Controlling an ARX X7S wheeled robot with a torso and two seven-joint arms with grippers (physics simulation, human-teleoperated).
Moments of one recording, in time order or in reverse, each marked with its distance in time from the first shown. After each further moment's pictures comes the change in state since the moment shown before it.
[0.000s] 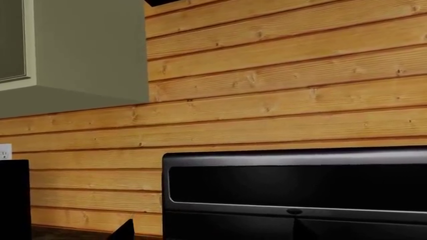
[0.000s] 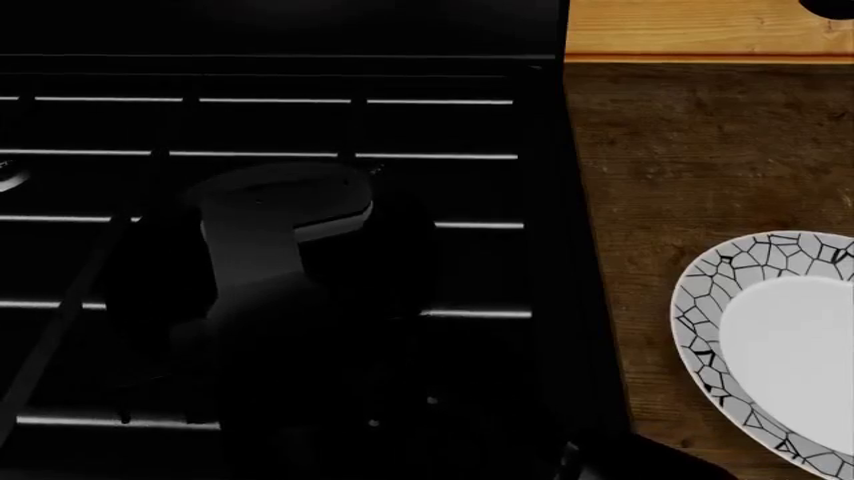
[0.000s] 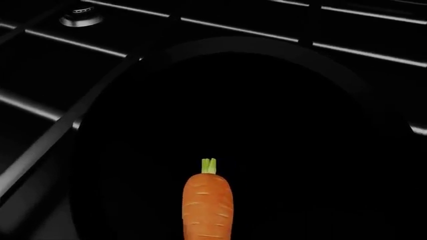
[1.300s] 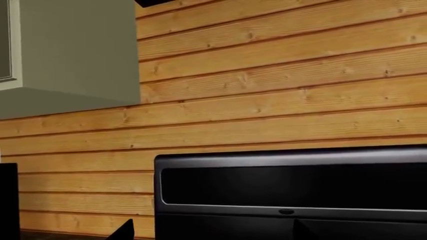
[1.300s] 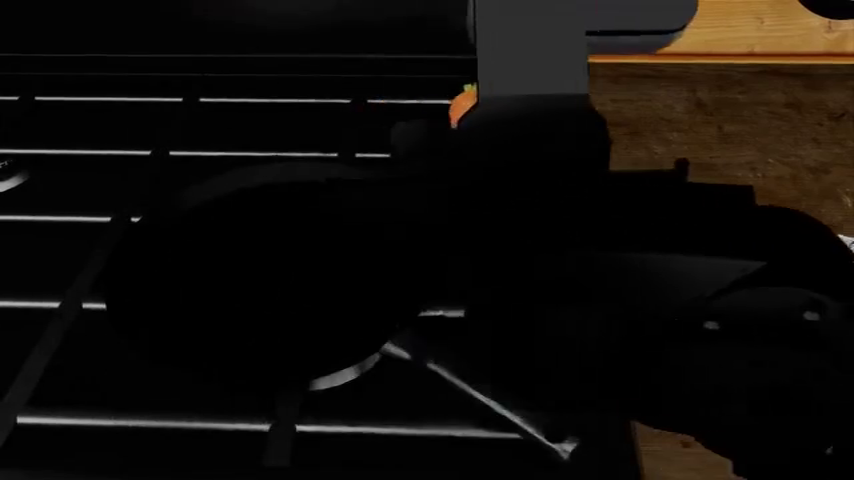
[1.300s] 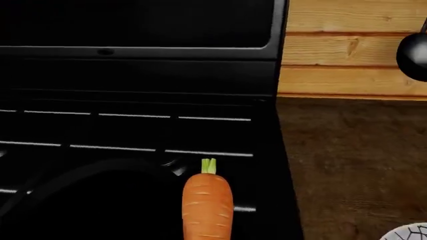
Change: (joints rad) left arm 0.009 0.008 0.028 0.011 -0.051 -0.011 -0.054; right arm 0.177 0.367 0.185 -0.206 0.146 0.008 0.146
